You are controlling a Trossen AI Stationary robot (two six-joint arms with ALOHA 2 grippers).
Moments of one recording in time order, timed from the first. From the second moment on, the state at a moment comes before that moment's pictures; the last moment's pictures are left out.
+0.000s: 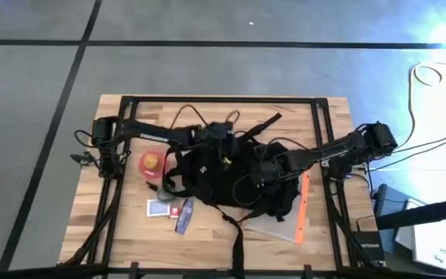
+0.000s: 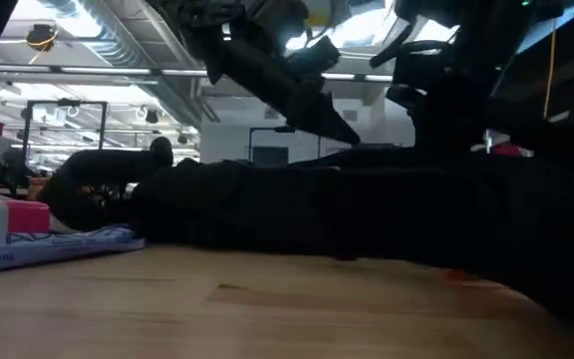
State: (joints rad) left arm 0.15 1.83 1.19 0.13 0.02 0.29; right arm 0.17 1.51 0.91 -0.60 0.36 -0.30
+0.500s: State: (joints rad) left arm 0.05 1.70 1.17 -0.17 0.07 0.27; right arm -0.07 1.48 0.91 -0.64 0.32 -0.31
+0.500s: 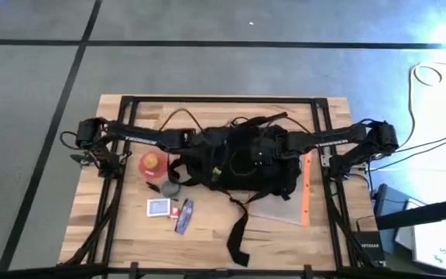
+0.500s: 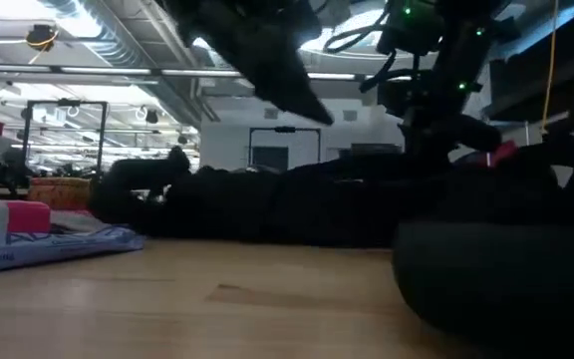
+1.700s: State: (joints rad) left arm 0.14 1.77 1.01 -0.14 -0.06 0.08; right arm -0.08 1.44 0.94 -0.78 0.16 -0.07
